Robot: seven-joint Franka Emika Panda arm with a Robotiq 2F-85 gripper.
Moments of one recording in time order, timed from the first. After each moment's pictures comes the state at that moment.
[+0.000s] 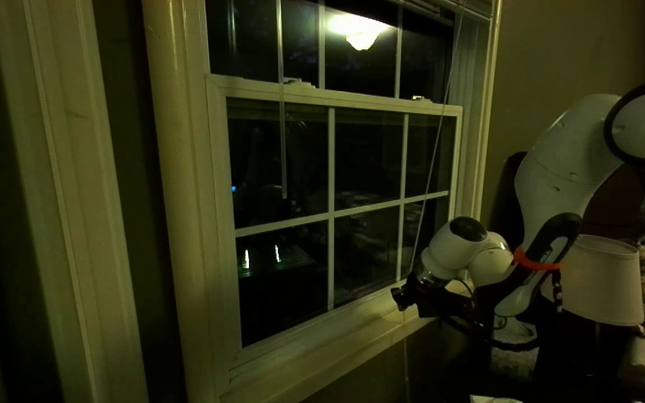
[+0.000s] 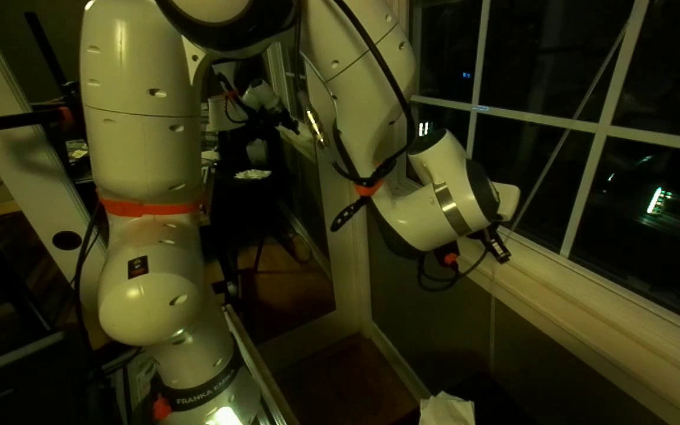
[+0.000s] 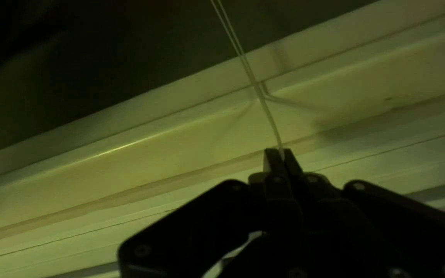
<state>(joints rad) -0.15 0.23 -0.28 -2.33 -1.21 3.24 1.37</state>
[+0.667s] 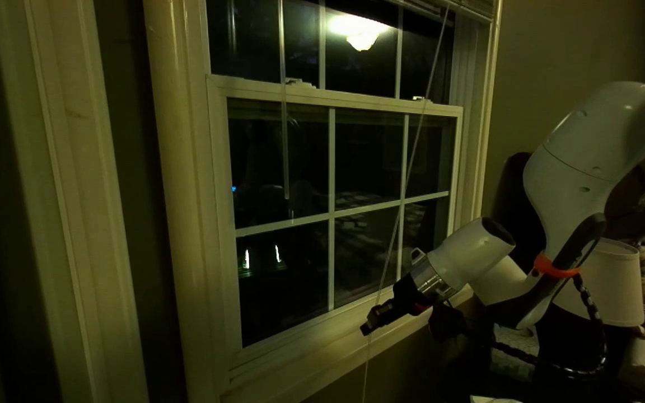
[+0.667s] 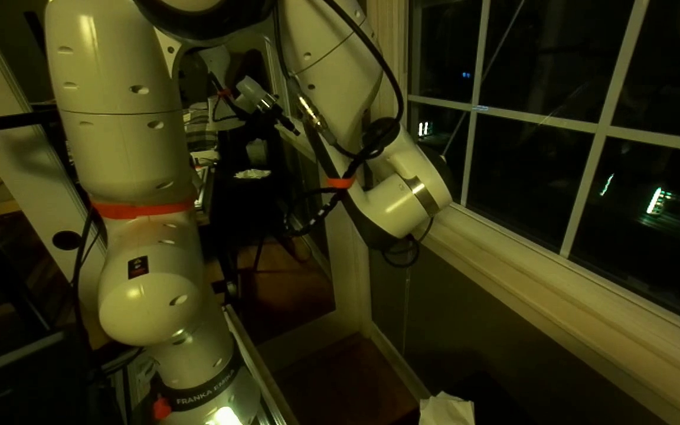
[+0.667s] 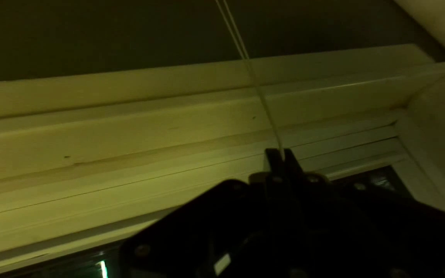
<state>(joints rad) -0.15 0.14 -0.14 -2.44 -1.47 3.64 1.38</state>
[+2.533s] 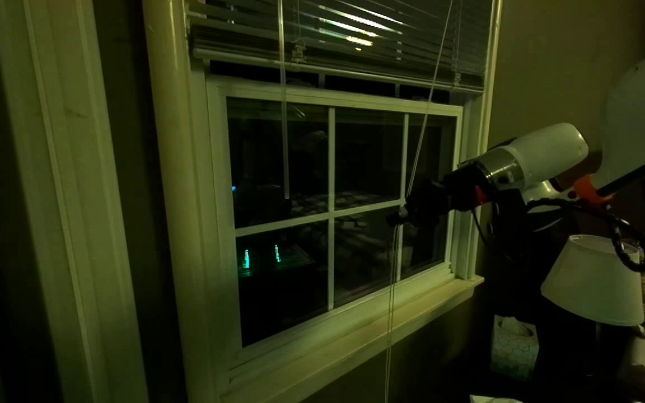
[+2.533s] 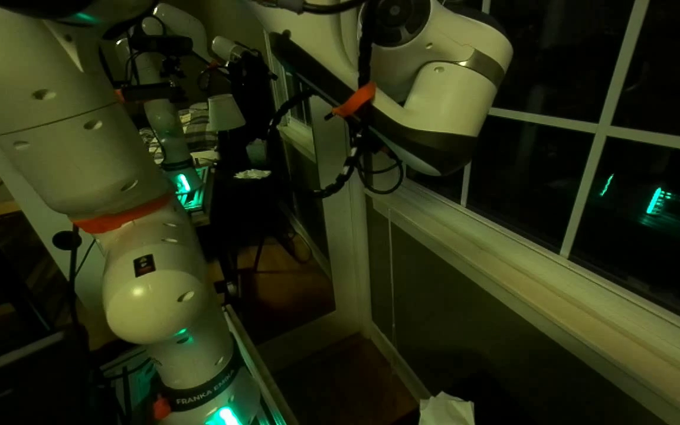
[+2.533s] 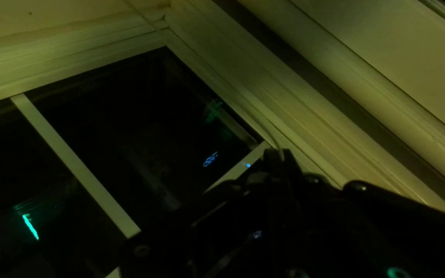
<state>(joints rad) -0.09 -0.16 -0.36 -2.24 -1.87 4.22 2.05</state>
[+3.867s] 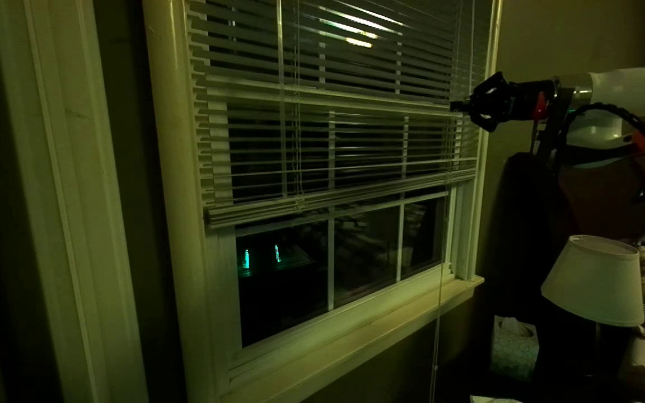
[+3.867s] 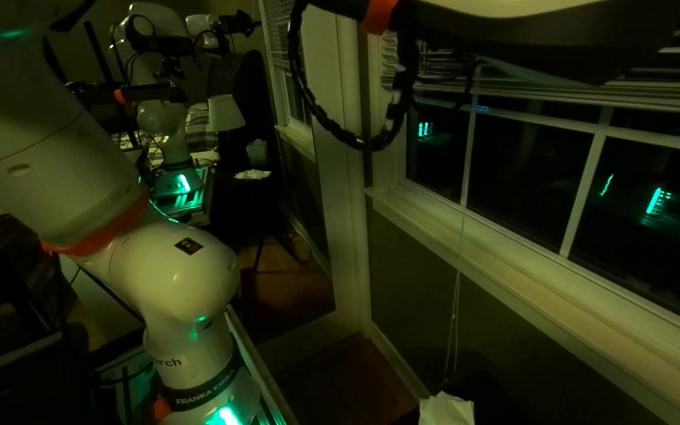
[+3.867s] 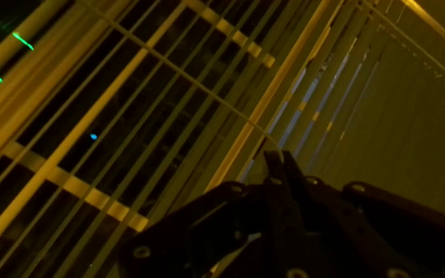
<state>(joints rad) 0.40 -0.34 -1.10 -1.87 -1.83 4.21 2.36</state>
